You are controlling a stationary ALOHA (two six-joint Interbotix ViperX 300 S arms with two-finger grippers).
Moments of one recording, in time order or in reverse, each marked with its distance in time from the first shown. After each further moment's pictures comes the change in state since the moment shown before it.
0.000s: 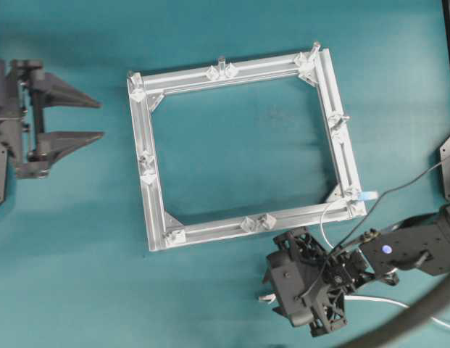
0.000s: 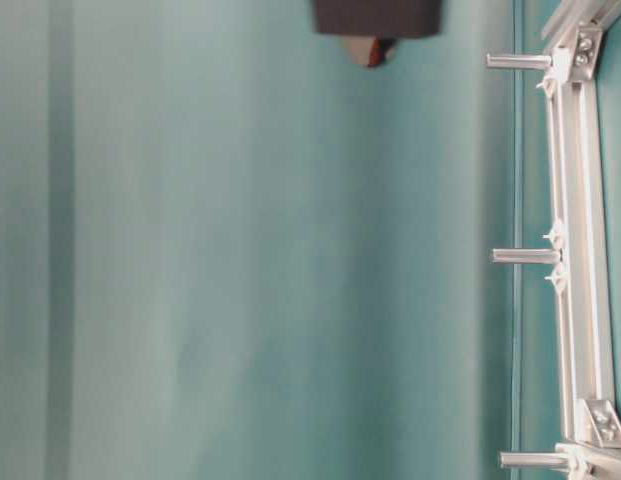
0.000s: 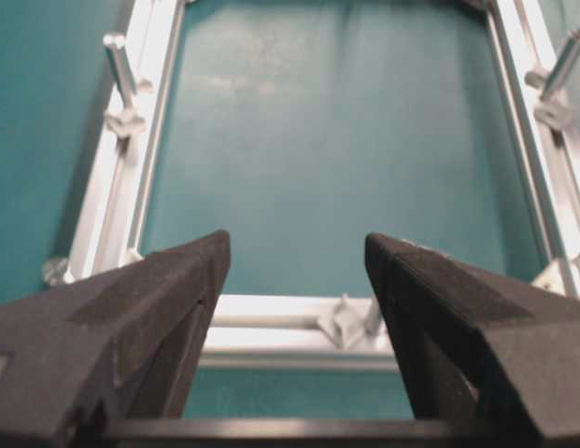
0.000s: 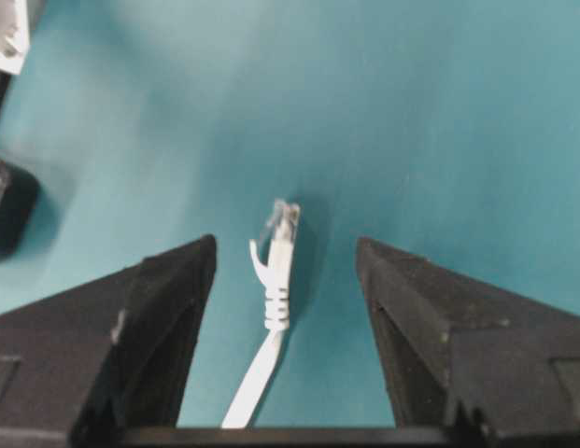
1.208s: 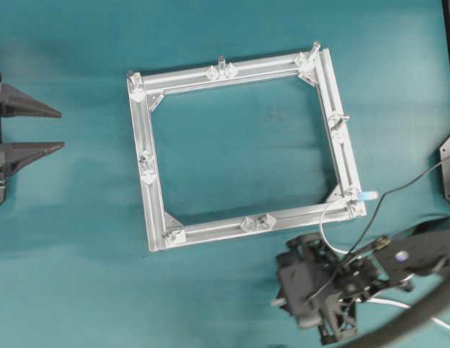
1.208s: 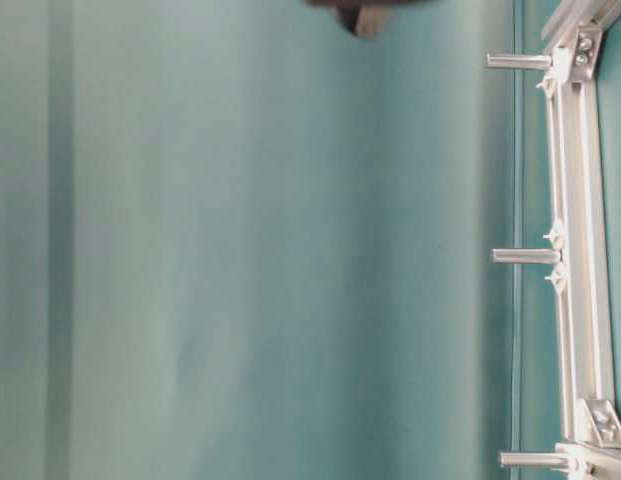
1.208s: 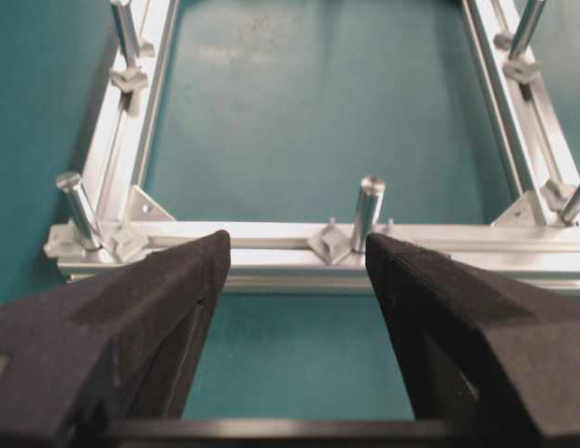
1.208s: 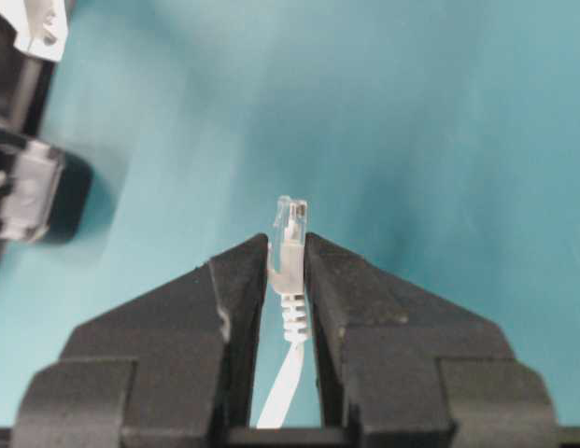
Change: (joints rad) left arm -0.002 -0.341 0.127 0.000 0.175 -0.002; right arm 0.038 -0.101 0.028 0.000 0.081 0.152
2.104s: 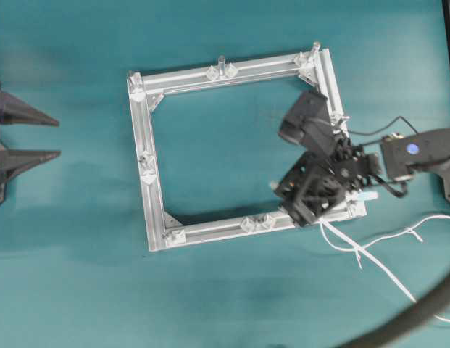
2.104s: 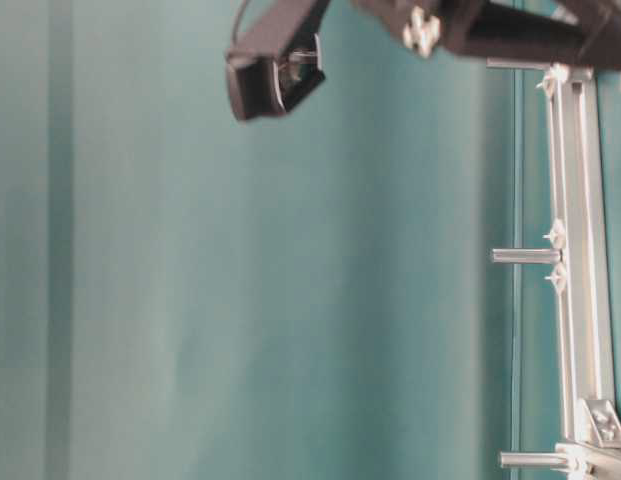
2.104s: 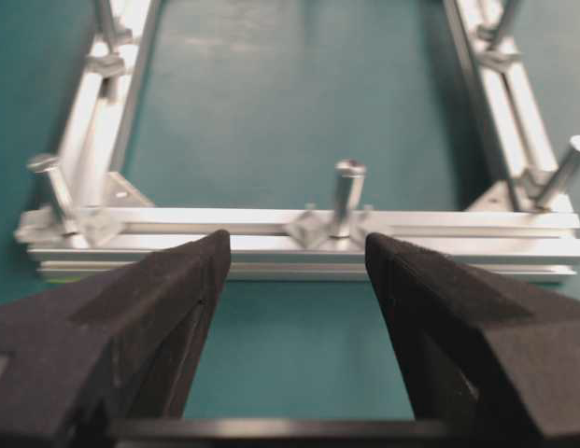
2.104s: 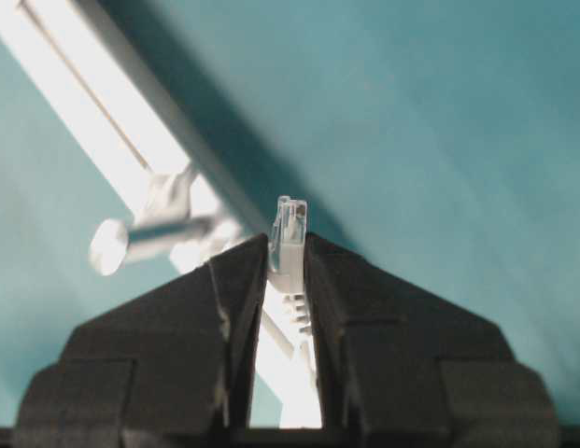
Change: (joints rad) left arm -0.061 -0.051 0.029 0.000 0.009 -0.051; right arm -0.394 -0.173 0.031 -0.032 0.252 0.543
